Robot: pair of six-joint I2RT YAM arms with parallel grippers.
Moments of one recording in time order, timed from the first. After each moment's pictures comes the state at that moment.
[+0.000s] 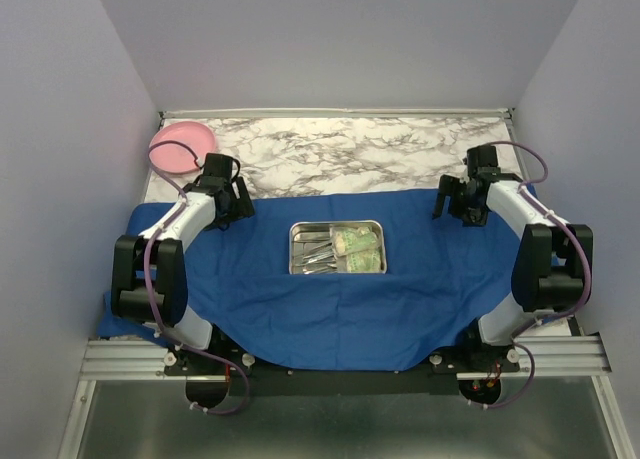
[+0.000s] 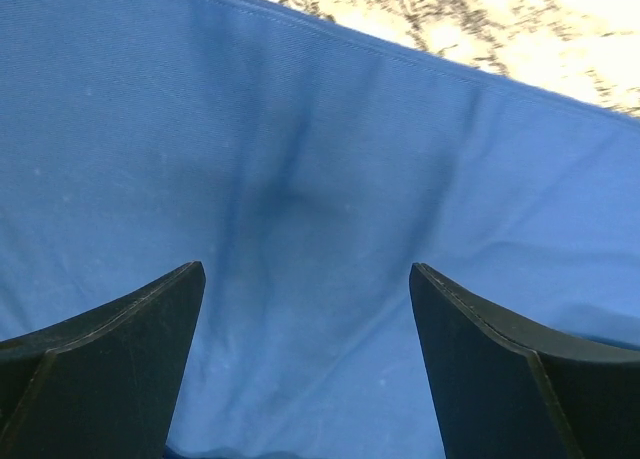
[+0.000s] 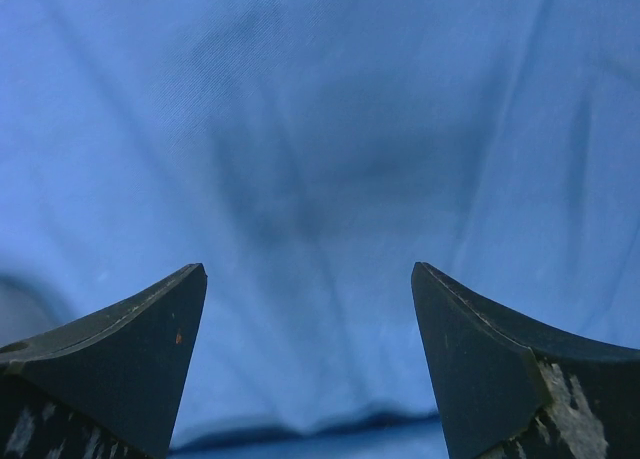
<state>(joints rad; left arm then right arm) -0.10 1.55 0.99 -0.47 -0.14 -0.43 -0.01 1.63 1.08 -0.58 -0.04 0.22</state>
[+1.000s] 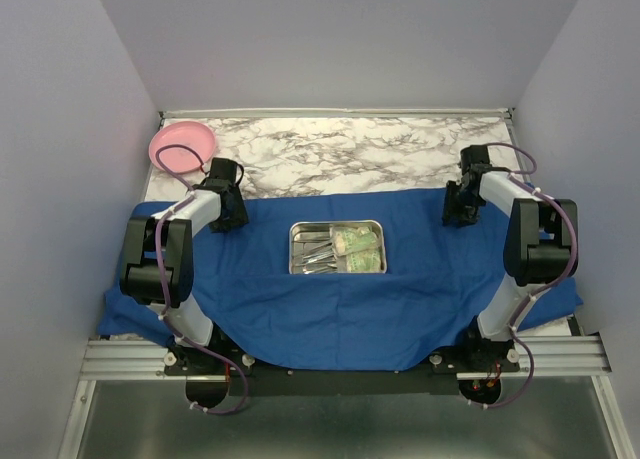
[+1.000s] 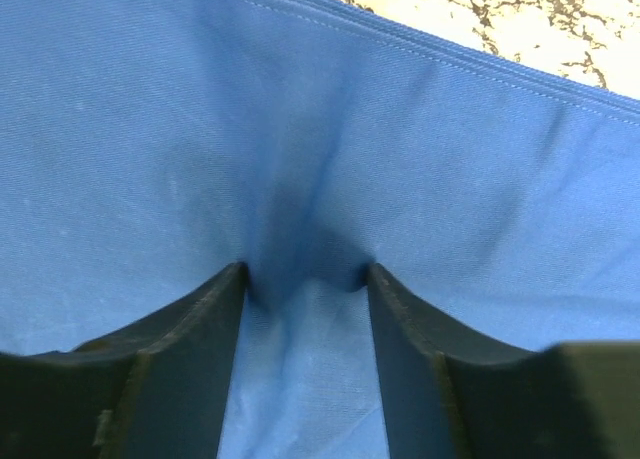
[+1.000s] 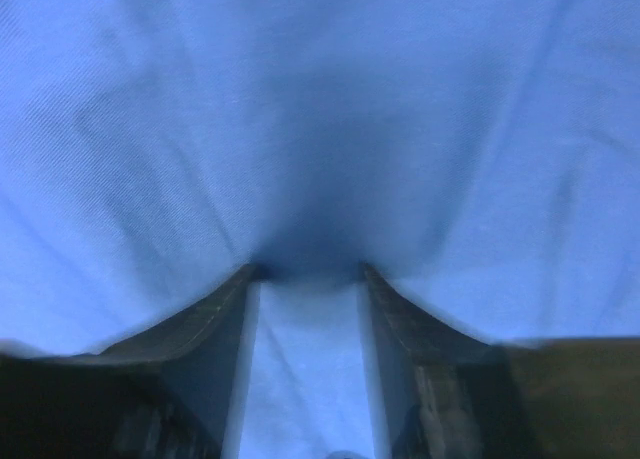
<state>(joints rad) -0.10 1.69 0.99 -0.42 -0.17 -0.41 -0.02 1.81 1.16 -0.60 0.02 0.16</state>
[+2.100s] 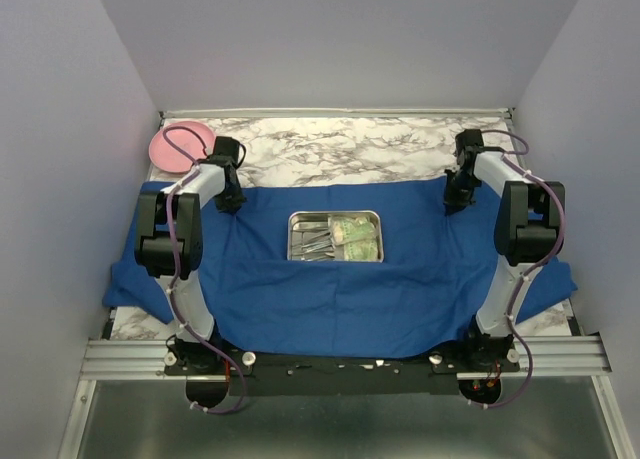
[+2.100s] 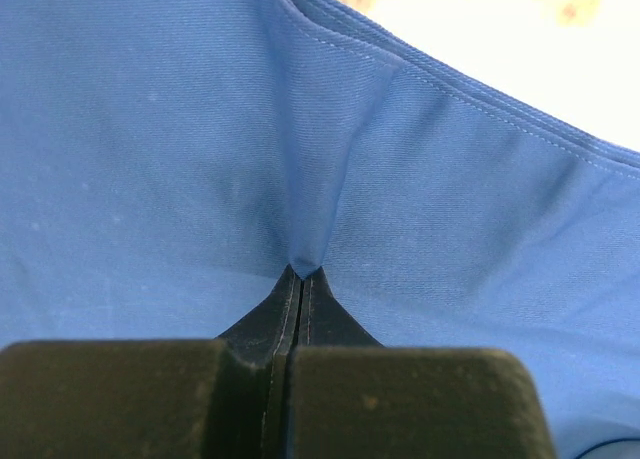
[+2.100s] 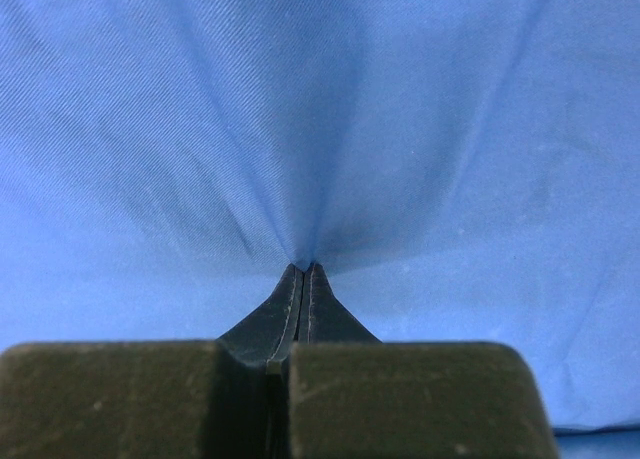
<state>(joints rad) -0.07 1.96 1.37 -0.59 -0.17 -0.40 -0.02 2.03 1.49 -0.76 0.03 0.18</state>
